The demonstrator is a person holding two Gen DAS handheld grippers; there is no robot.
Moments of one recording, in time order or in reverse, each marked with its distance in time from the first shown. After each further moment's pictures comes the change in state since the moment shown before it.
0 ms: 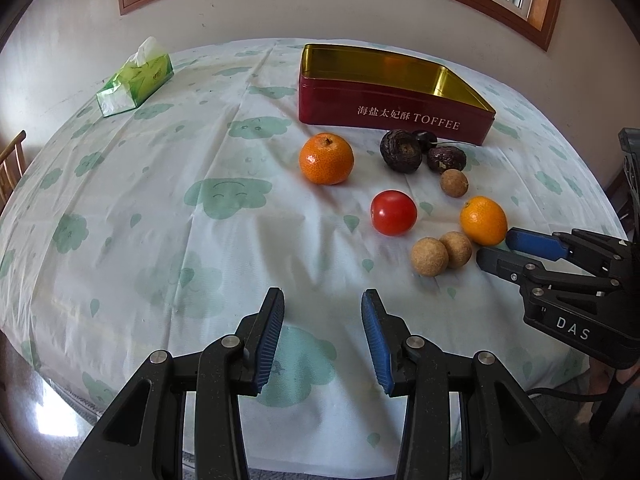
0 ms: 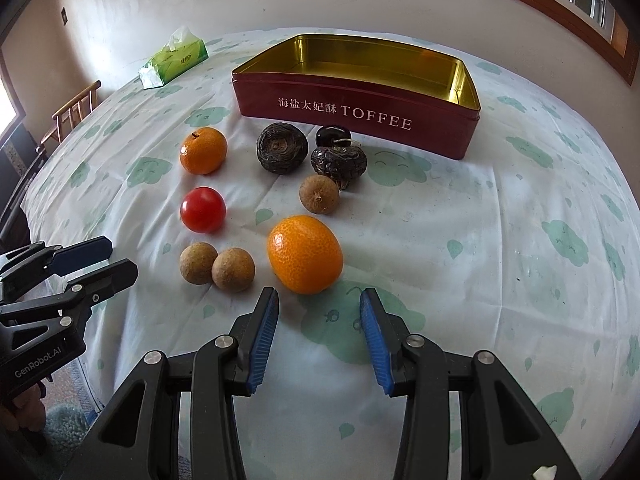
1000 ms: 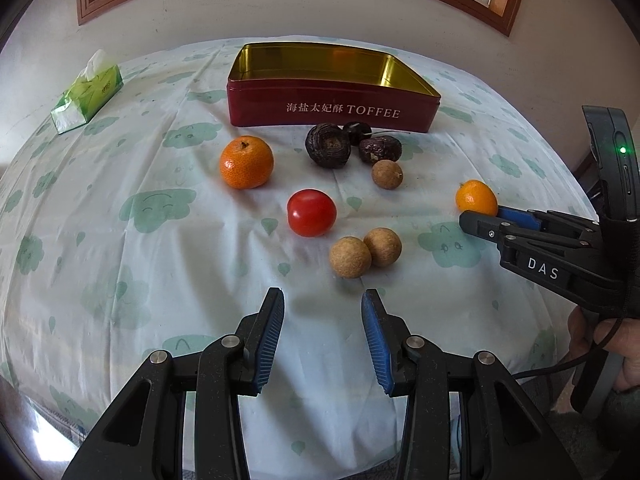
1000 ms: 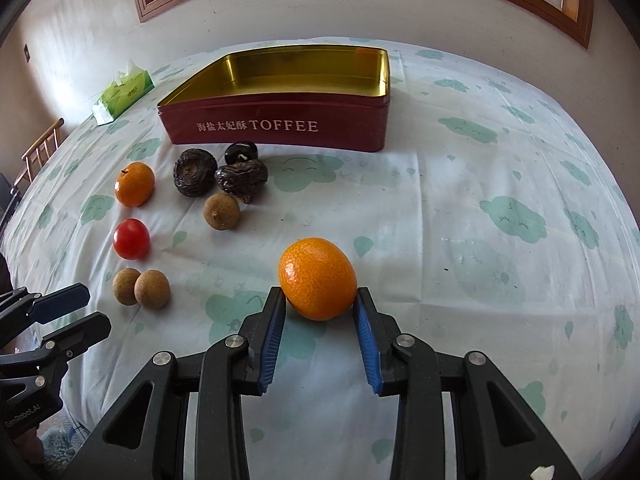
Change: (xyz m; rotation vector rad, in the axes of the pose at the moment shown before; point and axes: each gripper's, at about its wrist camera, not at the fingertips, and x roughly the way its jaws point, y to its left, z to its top) left arm 0.003 -0.038 0.004 0.074 0.019 -0.120; right arm -0.007 -0.057 -0.008 0.155 -0.039 -0.088
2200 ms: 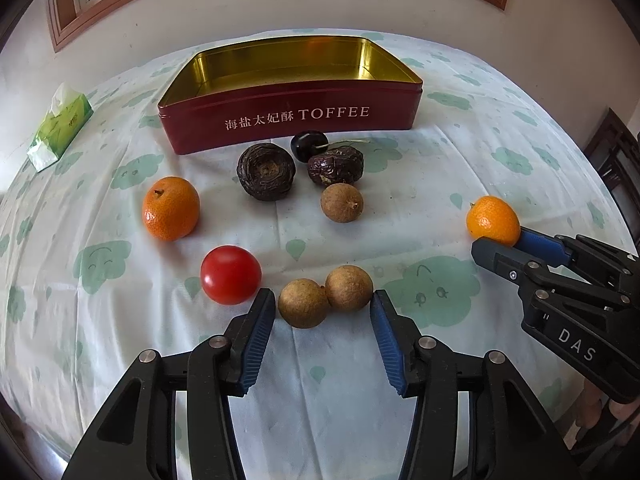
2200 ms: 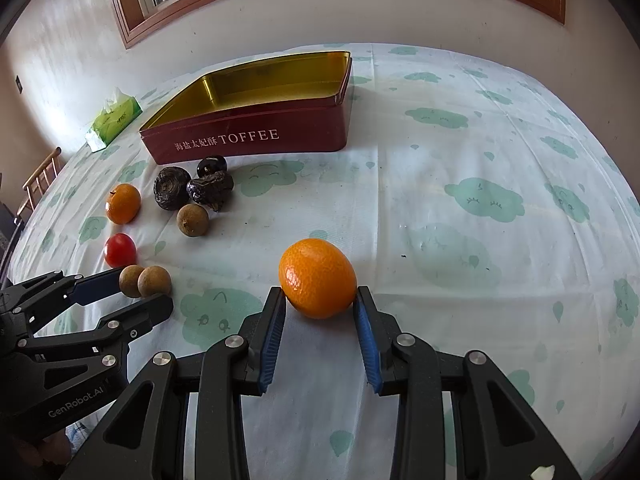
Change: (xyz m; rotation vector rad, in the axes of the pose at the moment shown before) left arm 0.044 -0.049 0.034 0.071 0.030 0.066; right arm -0.005 -0.025 -0.007 0.072 -0.034 0.033
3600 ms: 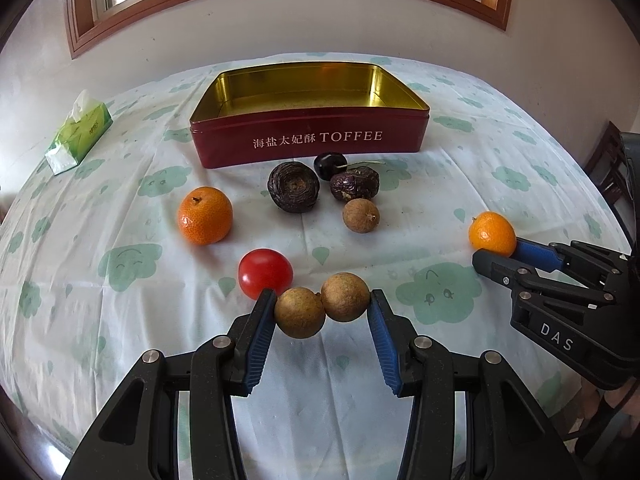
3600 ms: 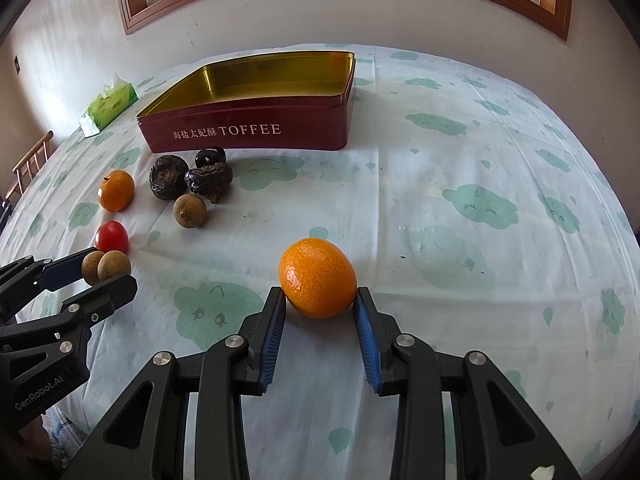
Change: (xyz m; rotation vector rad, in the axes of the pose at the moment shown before) left arm -0.025 0.015 -0.010 -0.021 -0.088 0.012; right arm 0.001 0.010 -0.001 -0.053 0.007 -0.063
